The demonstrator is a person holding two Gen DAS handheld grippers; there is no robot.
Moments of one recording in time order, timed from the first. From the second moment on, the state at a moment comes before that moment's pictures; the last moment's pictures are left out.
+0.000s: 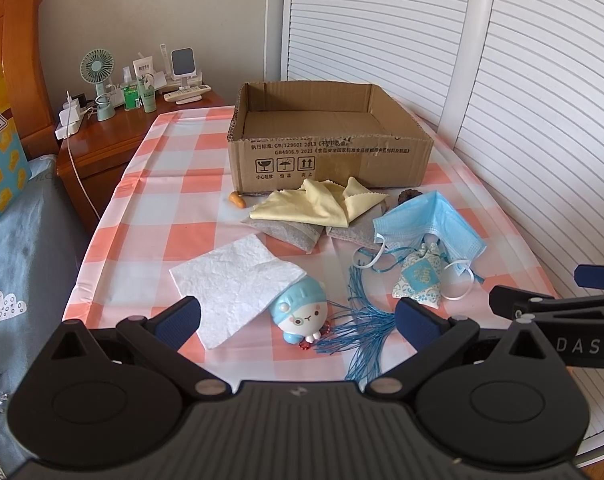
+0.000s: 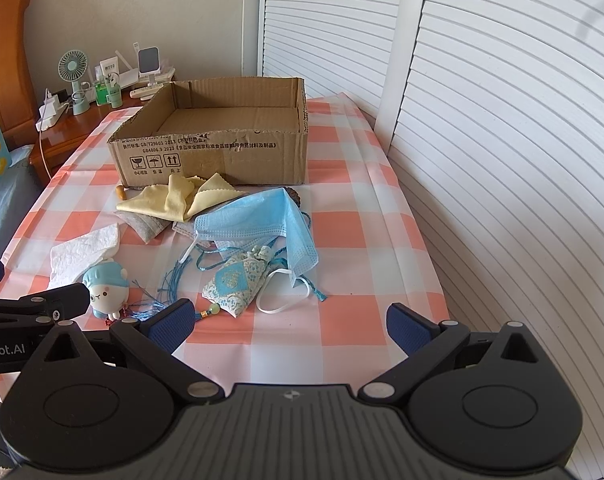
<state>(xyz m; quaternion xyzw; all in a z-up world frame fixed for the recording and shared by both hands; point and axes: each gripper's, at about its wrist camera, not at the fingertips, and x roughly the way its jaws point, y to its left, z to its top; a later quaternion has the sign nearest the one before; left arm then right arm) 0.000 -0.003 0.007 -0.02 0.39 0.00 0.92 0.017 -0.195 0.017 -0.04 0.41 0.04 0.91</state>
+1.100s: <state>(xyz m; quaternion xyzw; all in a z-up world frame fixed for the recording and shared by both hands) 0.023 0.033 -0.036 0.05 0.42 -0.06 0.91 0.049 -0.215 0.000 -0.05 0.40 0.08 0.91</state>
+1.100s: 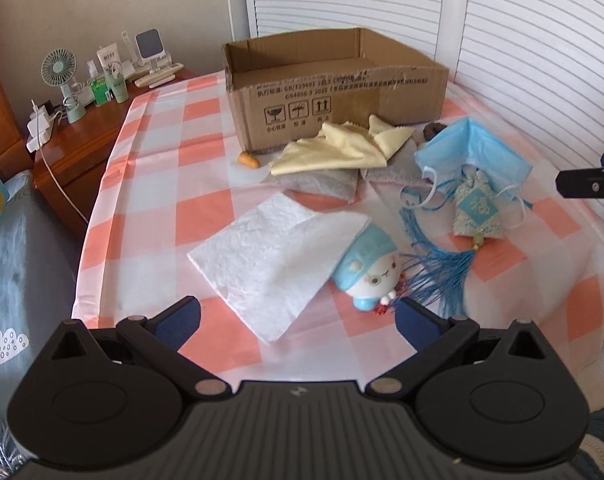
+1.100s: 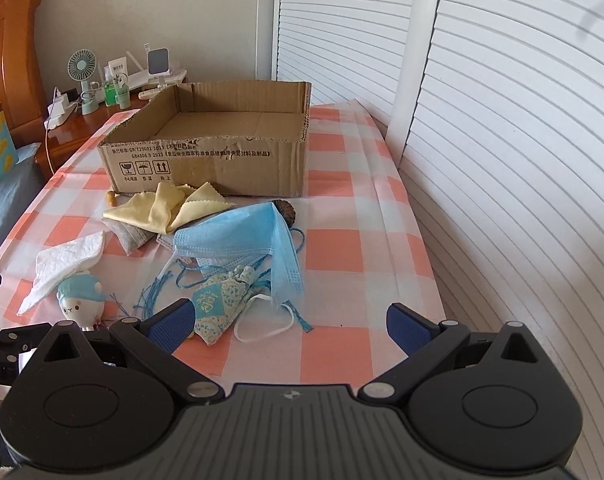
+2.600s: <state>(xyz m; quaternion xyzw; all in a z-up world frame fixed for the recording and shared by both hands) 0.069 0.079 -0.052 0.13 0.42 -0.18 0.88 0.060 -0.213 -0.065 -0.07 0.44 0.15 0.88</state>
